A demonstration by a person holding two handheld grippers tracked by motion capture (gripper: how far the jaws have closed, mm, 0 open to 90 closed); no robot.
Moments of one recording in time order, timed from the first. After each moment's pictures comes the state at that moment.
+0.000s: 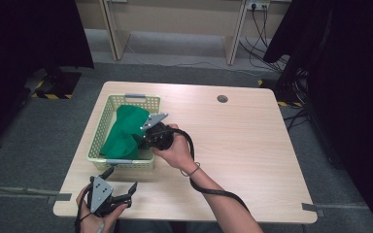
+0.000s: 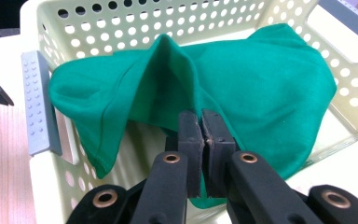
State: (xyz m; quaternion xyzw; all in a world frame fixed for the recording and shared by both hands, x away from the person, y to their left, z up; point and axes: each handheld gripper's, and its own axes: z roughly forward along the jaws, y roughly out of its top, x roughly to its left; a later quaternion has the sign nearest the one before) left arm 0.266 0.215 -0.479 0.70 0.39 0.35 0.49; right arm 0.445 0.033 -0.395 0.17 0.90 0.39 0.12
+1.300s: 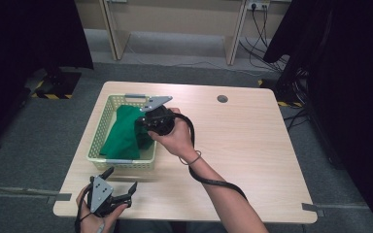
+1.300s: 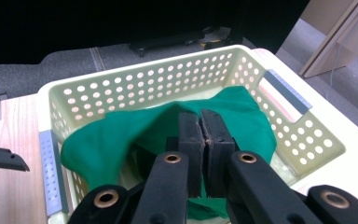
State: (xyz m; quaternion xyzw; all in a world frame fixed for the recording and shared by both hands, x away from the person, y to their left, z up) left arm 0.266 0.215 -0.479 0.70 0.39 0.35 0.49; right arm 0.450 0.031 -0.334 0.17 0.87 0.44 0.16
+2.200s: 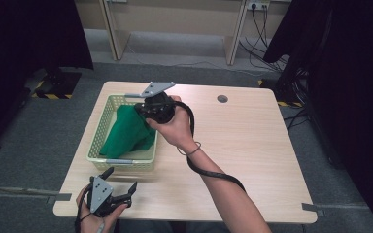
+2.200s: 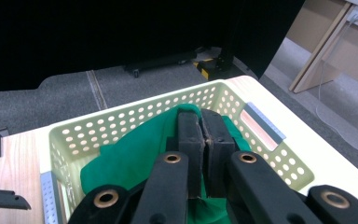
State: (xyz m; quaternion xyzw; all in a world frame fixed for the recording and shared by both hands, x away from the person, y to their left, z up) left arm 0.266 0.215 -0.479 0.70 0.39 0.35 0.49; right arm 0.457 0.031 -0.297 0.18 0.85 0.47 0.17
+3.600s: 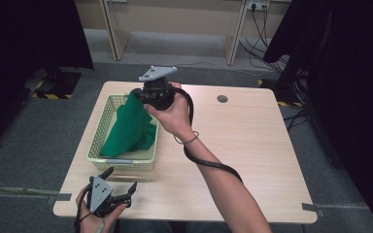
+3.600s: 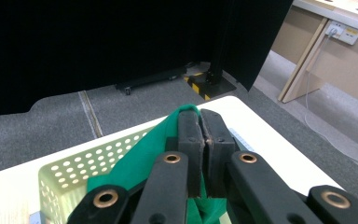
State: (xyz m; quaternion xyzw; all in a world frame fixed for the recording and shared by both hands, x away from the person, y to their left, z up) left arm 0.266 0.216 -0.479 0.69 0.39 0.35 0.49; right arm 0.470 0.033 -0.265 0.20 0.83 0.49 0.18
